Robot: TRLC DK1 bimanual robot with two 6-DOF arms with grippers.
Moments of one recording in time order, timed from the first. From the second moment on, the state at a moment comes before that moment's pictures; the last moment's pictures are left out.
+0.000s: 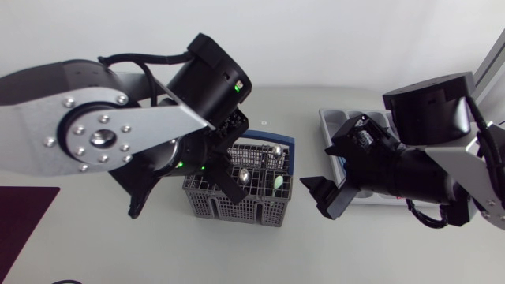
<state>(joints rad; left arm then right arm) -0.89 1.47 1.16 -0.66 -0.41 0.13 0.58 1.07 0.71 -0.34 0.01 -0.32</state>
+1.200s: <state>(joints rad) -0.92 1.37 1.08 -0.56 -0.49 0.06 0.59 1.05 0.70 -0.34 0.01 -0.31</state>
